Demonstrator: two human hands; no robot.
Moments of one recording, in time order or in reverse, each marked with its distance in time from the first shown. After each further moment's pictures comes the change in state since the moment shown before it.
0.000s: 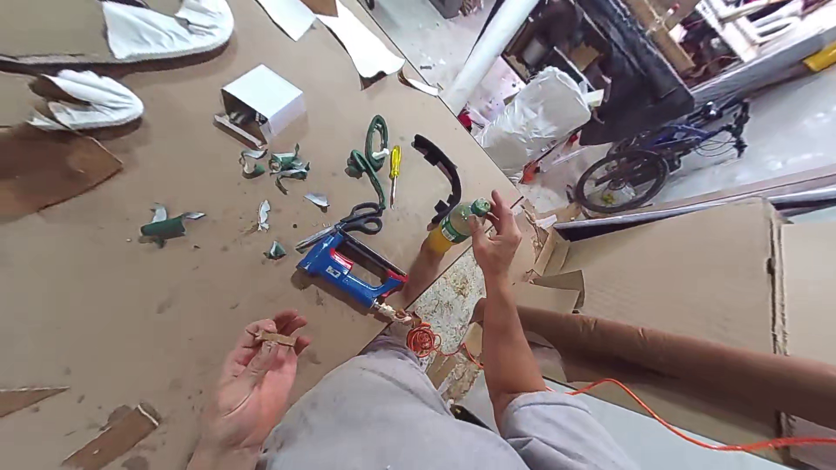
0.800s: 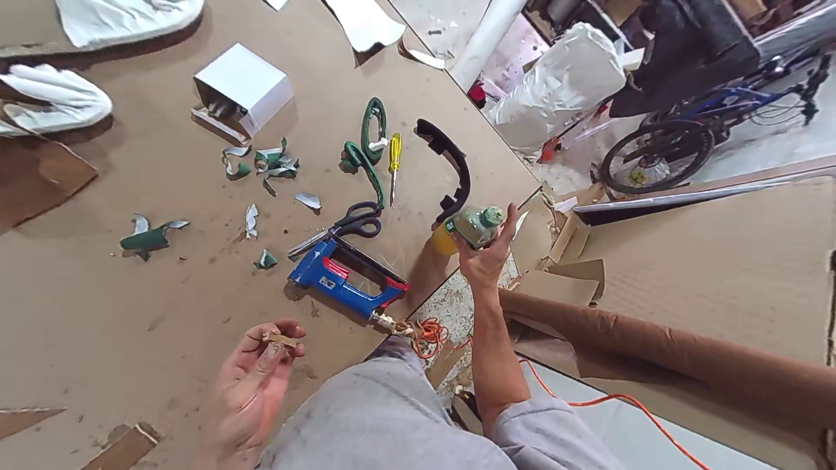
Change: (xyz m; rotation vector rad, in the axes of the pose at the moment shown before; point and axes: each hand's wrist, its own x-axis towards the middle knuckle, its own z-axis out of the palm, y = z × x) left_hand 0.032 -0.012 0.001 0.191 0.097 -0.067; right_hand -0.032 0.029 0.039 -0.048 0.112 0.114
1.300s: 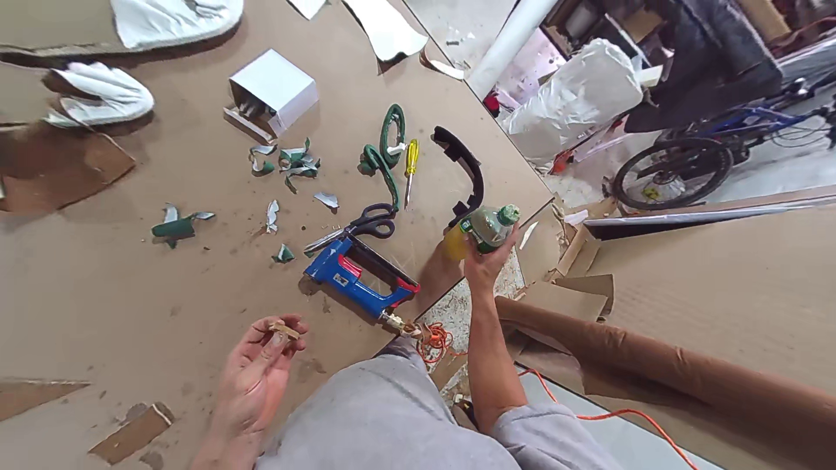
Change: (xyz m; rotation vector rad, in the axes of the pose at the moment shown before) left_hand -0.003 -0.002 -0.019 0.029 0.102 0.002; right_hand -0.012 0.010 0.026 0.195 0.061 0.148
